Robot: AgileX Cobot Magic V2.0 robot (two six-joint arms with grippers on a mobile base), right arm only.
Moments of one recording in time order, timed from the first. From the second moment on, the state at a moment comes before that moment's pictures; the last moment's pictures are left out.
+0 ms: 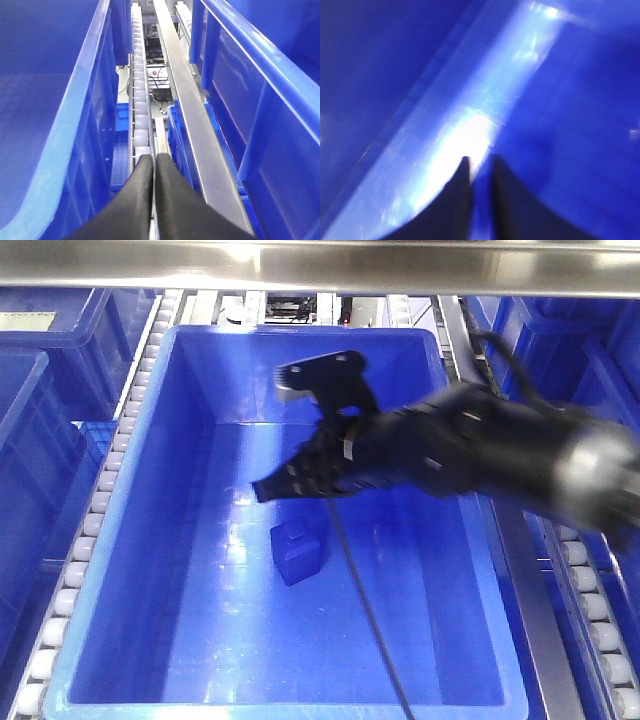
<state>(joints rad) 0.64 1.70 -1.27 -0.06 0.40 0.16</state>
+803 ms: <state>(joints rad) 0.64 1.07 -0.67 -0.06 -0.07 0.16</state>
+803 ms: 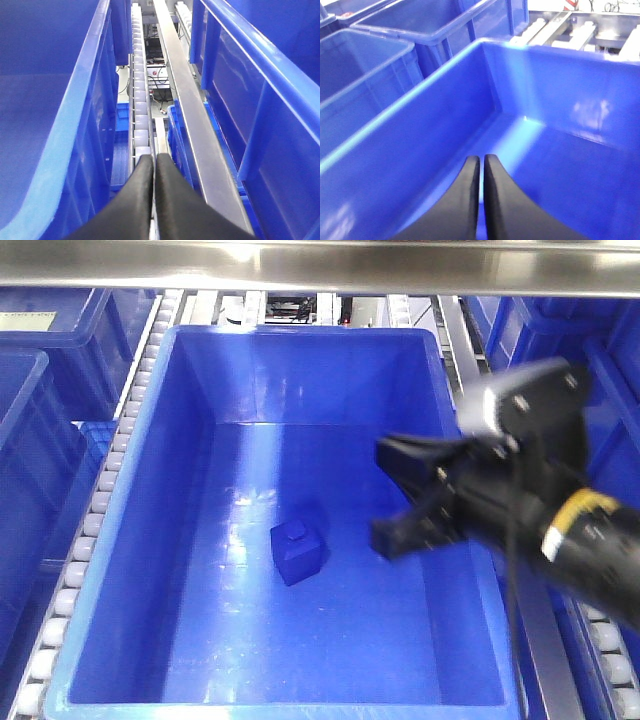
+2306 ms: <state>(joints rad) -0.06 -0.01 0.03 -0.15 0.11 0.16</state>
